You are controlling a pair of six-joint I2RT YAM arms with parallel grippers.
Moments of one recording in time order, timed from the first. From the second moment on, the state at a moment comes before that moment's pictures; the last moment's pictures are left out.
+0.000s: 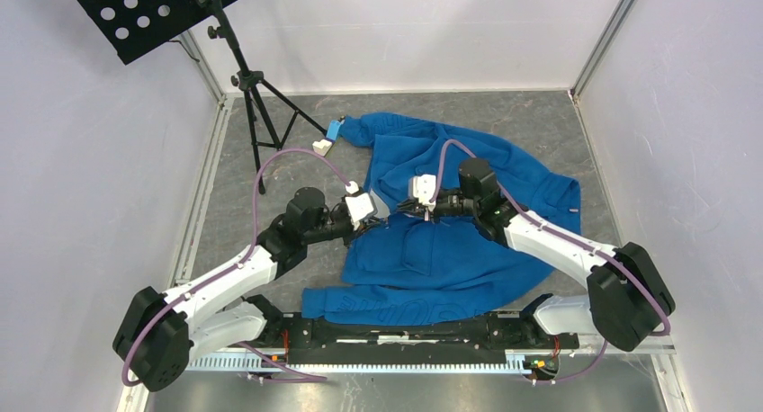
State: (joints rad) left arm -0.66 1.02 0.52 0.15 0.48 0.33; right arm 0.62 1.31 0.73 0.23 -0.79 -0.60
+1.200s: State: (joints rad) left arm -0.66 1.04 0.52 0.17 0.50 0.34; right arm 0.63 1.34 0.76 0.20 -0.84 -0.59
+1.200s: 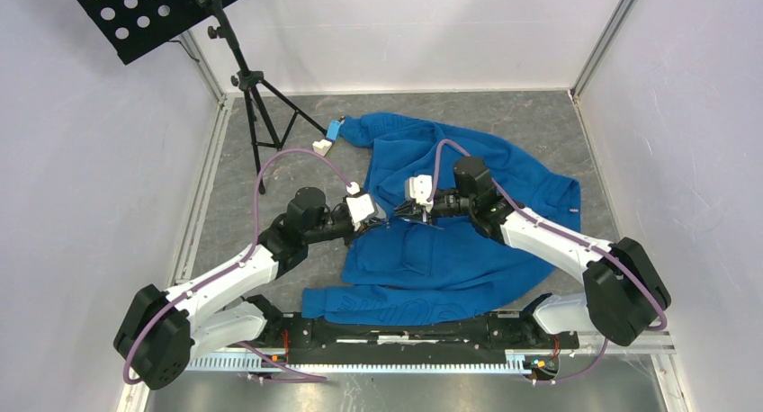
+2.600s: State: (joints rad) left arm -0.66 1.02 0.52 0.16 0.48 0.34; right arm 0.62 1.36 0.77 0.20 -0.84 -0.55
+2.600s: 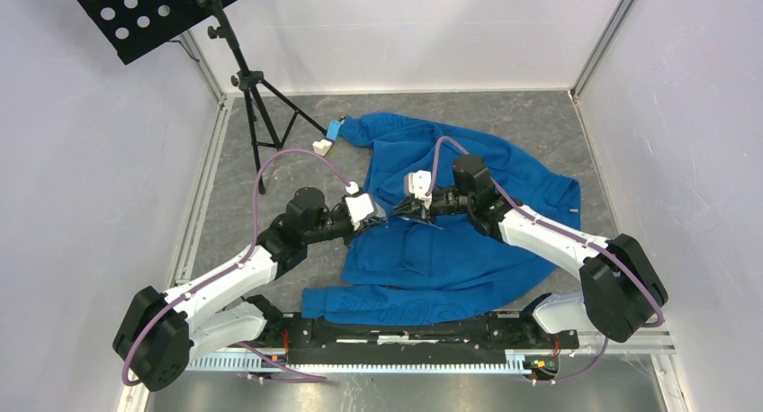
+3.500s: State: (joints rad) left arm -0.66 1.03 0.50 0.19 0.41 0.33; right arm 0.64 1.45 0.81 0.30 -0.86 -0.29
